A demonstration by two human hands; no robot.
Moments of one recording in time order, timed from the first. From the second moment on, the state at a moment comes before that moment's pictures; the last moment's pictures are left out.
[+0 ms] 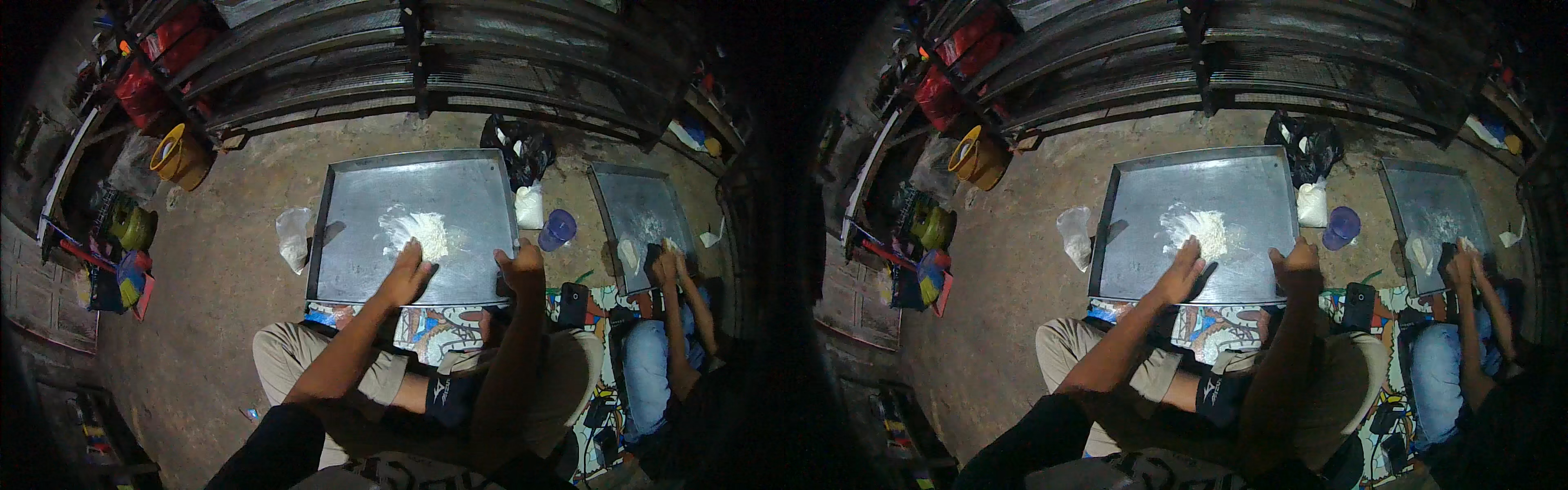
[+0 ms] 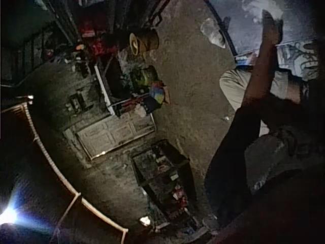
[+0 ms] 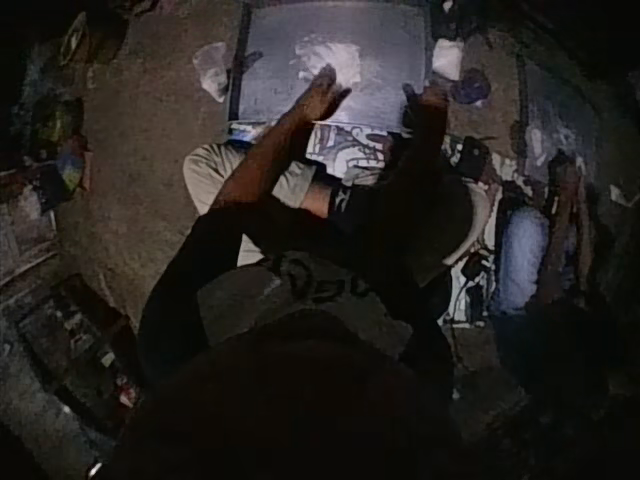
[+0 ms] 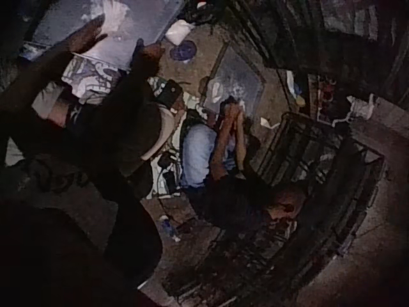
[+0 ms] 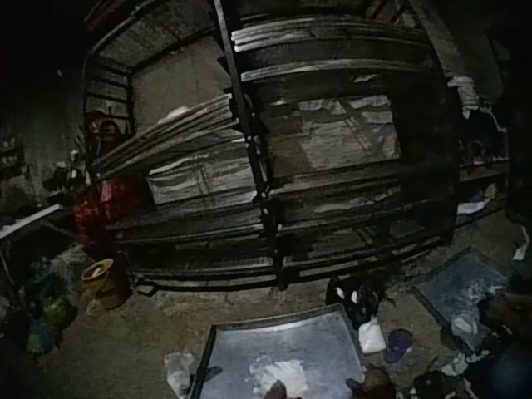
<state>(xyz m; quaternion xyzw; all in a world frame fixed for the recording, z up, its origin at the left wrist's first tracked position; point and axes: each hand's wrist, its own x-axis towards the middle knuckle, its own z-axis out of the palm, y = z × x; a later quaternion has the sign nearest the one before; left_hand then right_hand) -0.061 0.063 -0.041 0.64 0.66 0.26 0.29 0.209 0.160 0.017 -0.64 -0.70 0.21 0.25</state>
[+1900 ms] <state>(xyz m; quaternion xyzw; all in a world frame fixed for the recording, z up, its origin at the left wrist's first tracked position) -0.087 0.046 -0.024 0.61 0.75 0.12 0.24 0.063 0.123 -0.009 -0.36 -0.93 0.01 0.09</state>
